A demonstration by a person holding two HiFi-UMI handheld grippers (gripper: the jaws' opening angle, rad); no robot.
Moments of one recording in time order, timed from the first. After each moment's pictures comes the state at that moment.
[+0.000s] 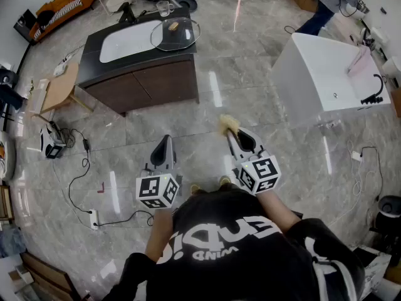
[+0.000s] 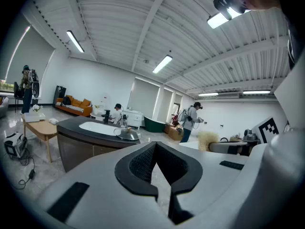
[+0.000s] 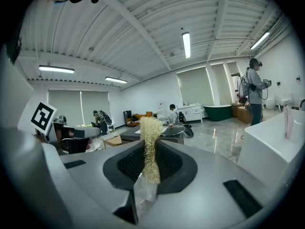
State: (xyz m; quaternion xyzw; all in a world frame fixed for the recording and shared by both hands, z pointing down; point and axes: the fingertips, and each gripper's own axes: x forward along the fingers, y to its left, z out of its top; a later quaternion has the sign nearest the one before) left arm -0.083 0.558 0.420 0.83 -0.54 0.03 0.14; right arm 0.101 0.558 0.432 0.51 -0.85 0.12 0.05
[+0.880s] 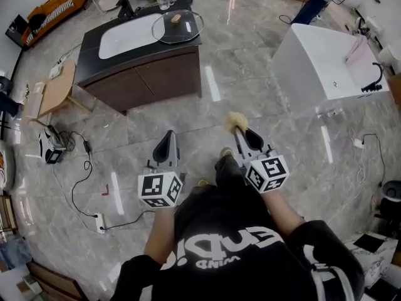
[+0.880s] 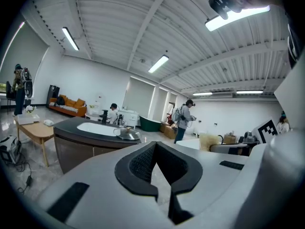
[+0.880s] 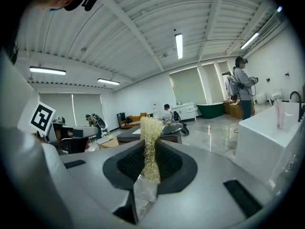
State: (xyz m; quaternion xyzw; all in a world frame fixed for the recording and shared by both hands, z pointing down) left arm -0.132 0.554 0.430 0.85 -0.51 0.03 0.12; right arm 0.061 0.569 0.451 0.55 -0.82 0.14 0.03
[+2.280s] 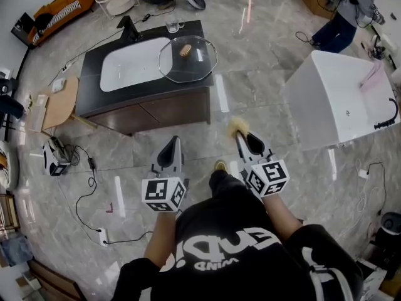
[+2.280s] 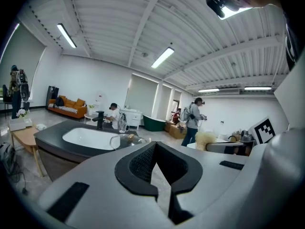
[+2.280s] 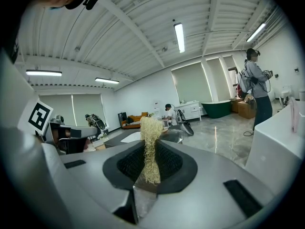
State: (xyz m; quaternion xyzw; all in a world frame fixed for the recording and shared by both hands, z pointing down) left arm -0.104 0.319 0.419 0.84 -0.53 0.05 0.13; right arm 0.081 0.318 0.444 0.52 -0.84 0.14 0.04
